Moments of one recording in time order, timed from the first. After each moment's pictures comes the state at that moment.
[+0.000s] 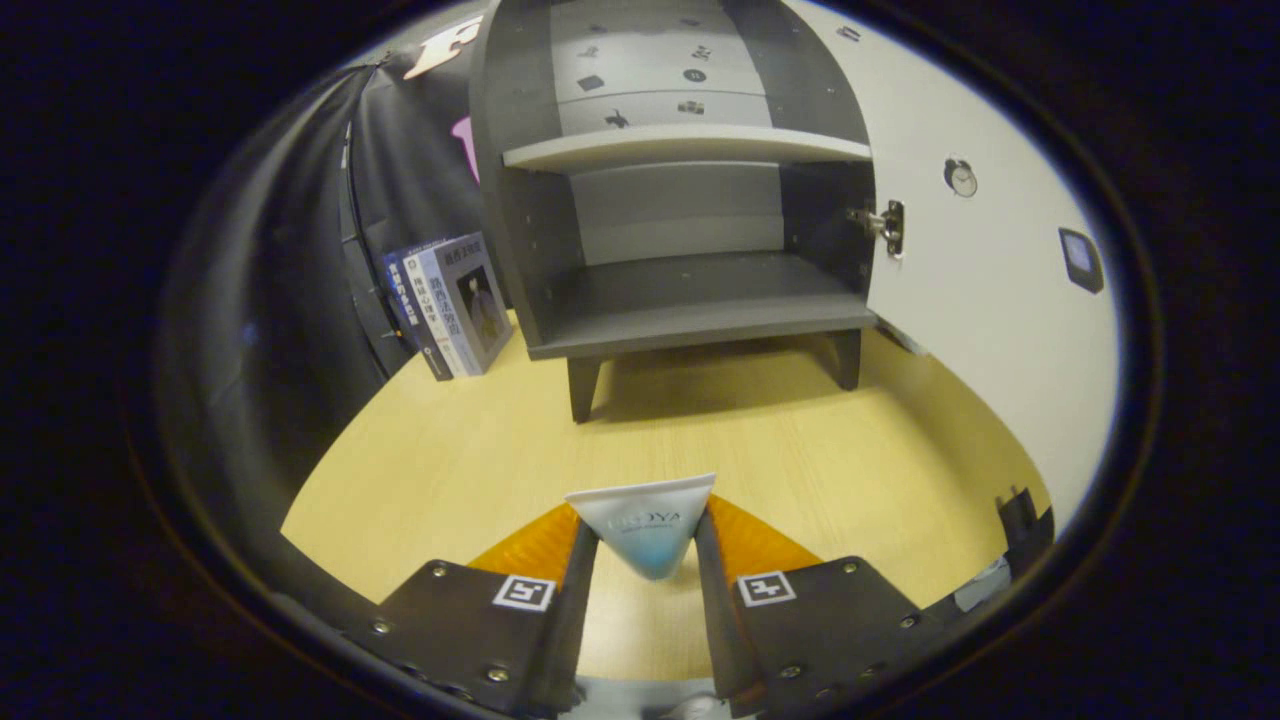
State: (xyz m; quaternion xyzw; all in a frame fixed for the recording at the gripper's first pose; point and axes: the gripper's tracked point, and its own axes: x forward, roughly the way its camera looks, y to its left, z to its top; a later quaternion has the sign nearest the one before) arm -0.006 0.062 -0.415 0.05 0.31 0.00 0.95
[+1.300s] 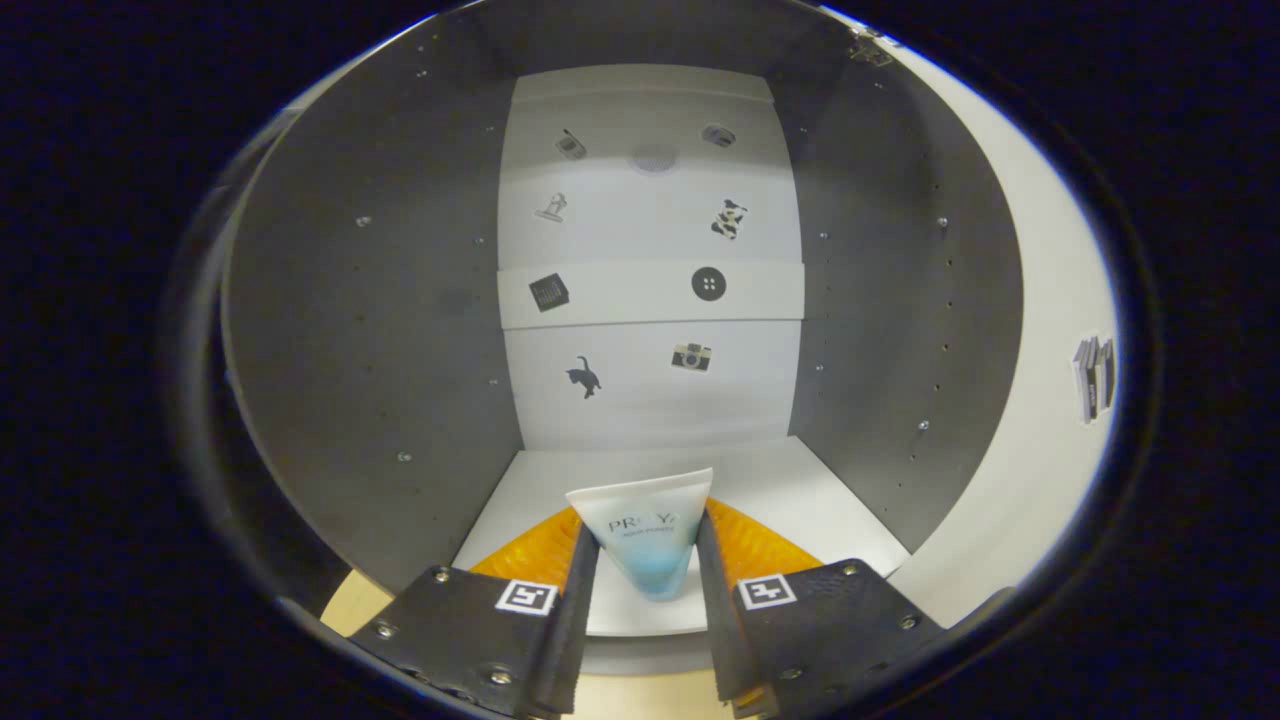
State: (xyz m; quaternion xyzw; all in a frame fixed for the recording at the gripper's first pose) arm 0.261 0.017 -0.160 0.01 0.17 -0.03 0.98
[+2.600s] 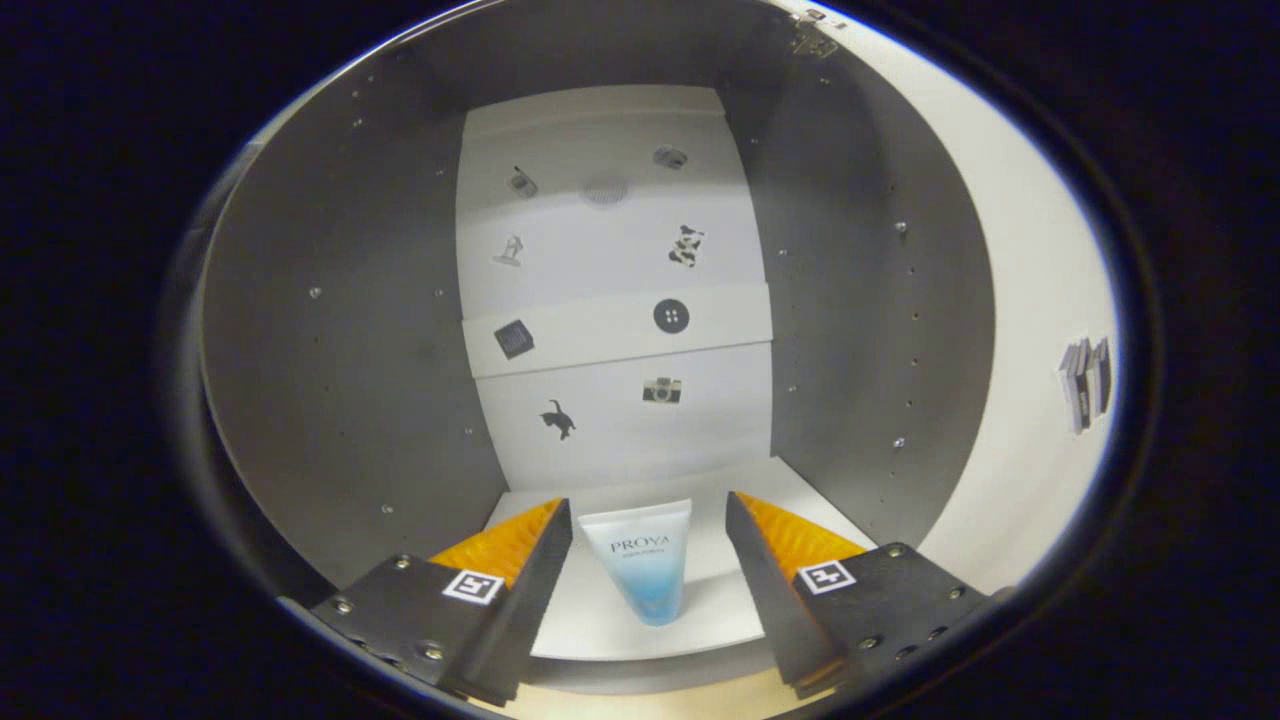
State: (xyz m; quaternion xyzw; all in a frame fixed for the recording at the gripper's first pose) arm 0.261 -0.001 -0.123 0.06 0.12 -0.05 0.99
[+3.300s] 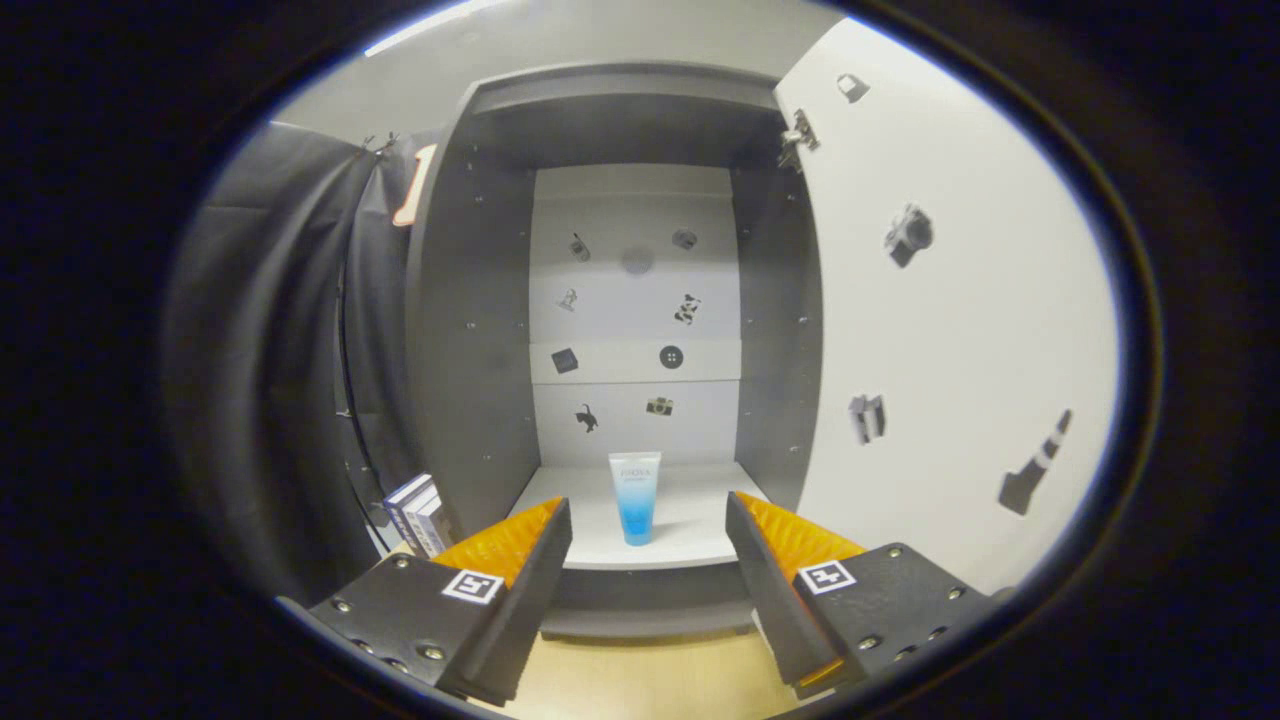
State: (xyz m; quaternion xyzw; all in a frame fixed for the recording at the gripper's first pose) arm 0.086 -0.012 -0.060 0.00 0.09 -0.02 1.00
